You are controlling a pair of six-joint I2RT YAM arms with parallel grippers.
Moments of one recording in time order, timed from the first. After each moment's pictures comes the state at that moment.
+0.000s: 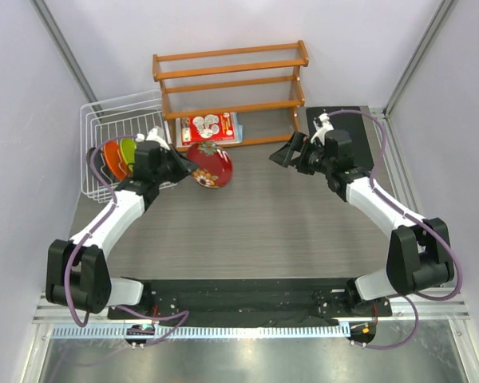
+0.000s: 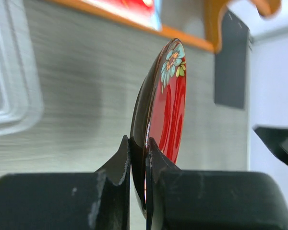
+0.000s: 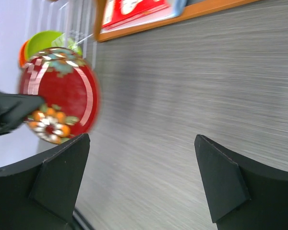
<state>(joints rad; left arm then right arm) -0.18 1.32 0.92 -0.08 0.20 -0.71 0.25 1.42 0.97 0.02 -0.37 0.58</state>
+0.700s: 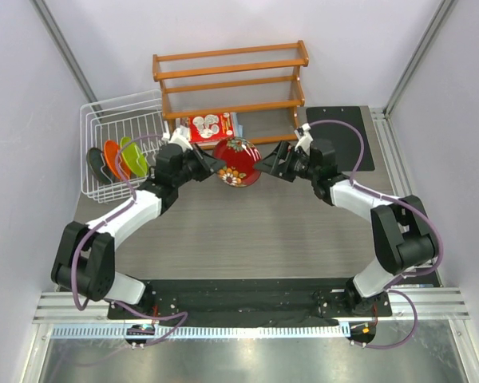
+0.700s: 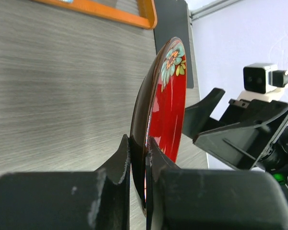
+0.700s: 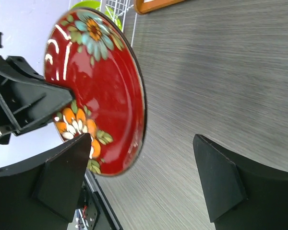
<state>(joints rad) -0.38 1.43 0.87 0.25 0.25 -0.88 0.33 1.60 0.88 0.38 -0.56 0.75</state>
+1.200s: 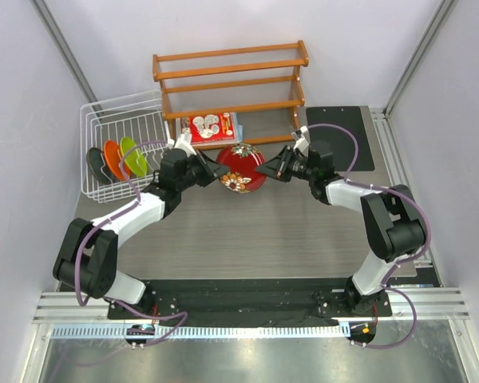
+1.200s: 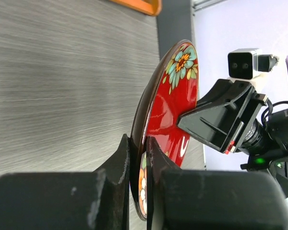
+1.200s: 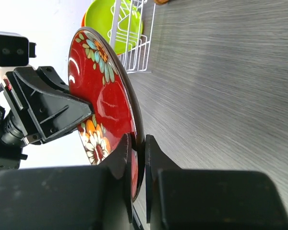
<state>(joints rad) -0.42 1.45 0.83 0.28 0.25 -0.92 0.32 1.73 0.88 0.57 -0.69 0.91</state>
